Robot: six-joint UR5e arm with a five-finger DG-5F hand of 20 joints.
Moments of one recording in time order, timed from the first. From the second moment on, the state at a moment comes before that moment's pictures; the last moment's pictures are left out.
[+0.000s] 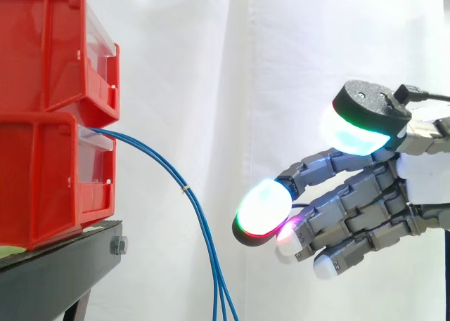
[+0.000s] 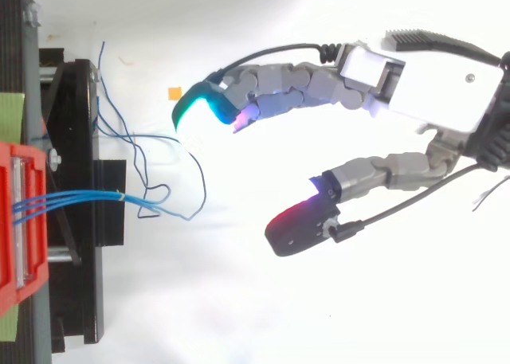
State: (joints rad) arm 0.17 -2.10 -1.44 -2.81 -1.14 -0.44
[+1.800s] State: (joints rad) arm 0.14 -2.36 -1.28 -2.56 -1.35 -0.22
